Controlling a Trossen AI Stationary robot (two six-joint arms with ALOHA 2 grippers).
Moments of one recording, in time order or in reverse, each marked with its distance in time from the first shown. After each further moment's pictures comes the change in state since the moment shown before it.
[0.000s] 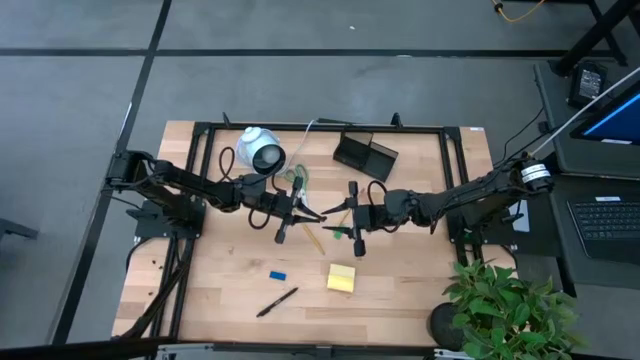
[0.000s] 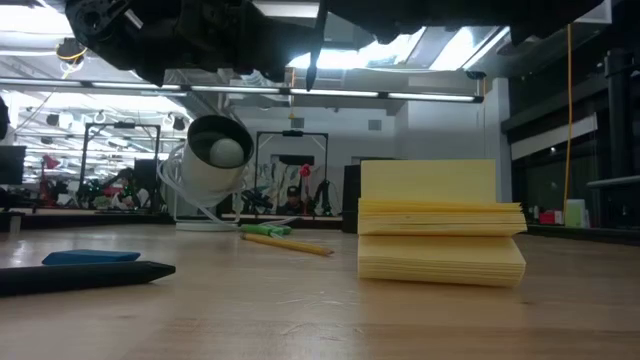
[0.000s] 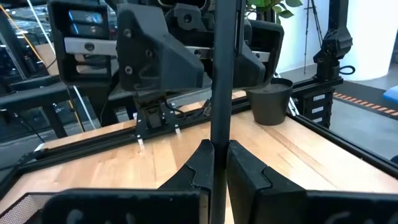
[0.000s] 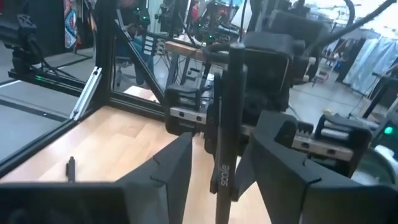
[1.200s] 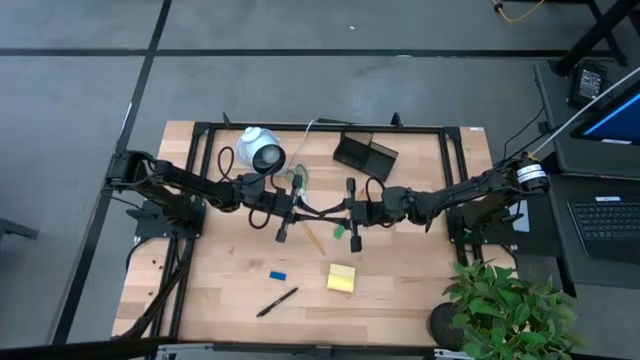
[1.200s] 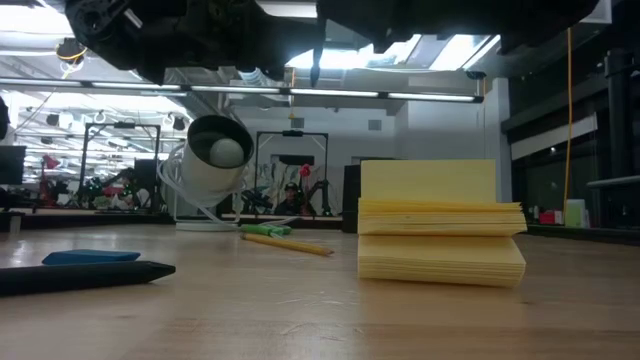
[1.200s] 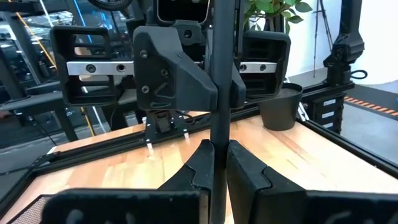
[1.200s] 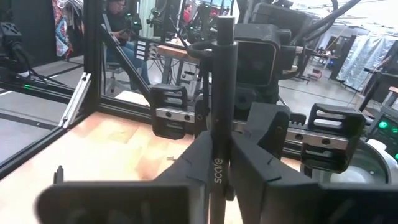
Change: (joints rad) left arm 0.000 0.000 0.000 0.027 -0.037 0.002; right arm -0.033 0.035 0.000 0.058 -0.019 0.042
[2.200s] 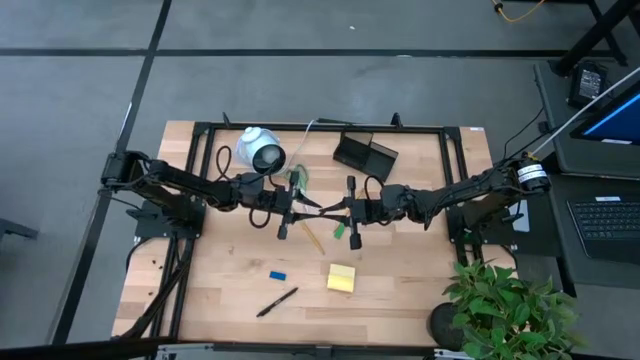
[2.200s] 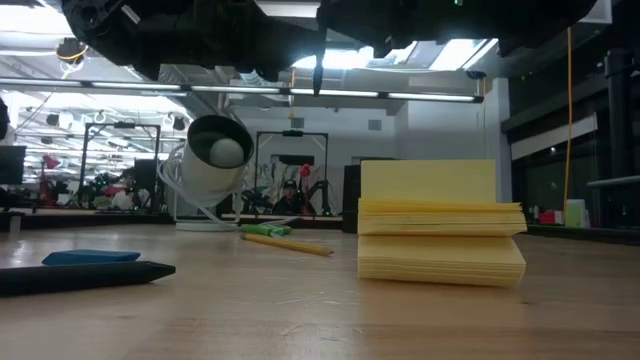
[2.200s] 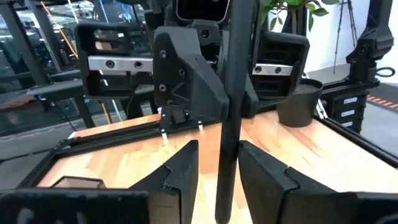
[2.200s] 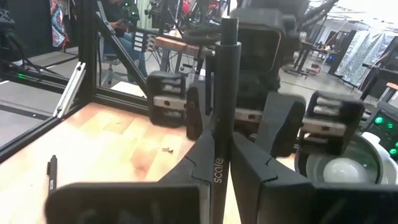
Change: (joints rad) left arm 0.000 -0.045 0.000 -0.075 -0.080 -0.005; right arm -0.017 -0.007 0.000 -0.046 0.000 -0.020
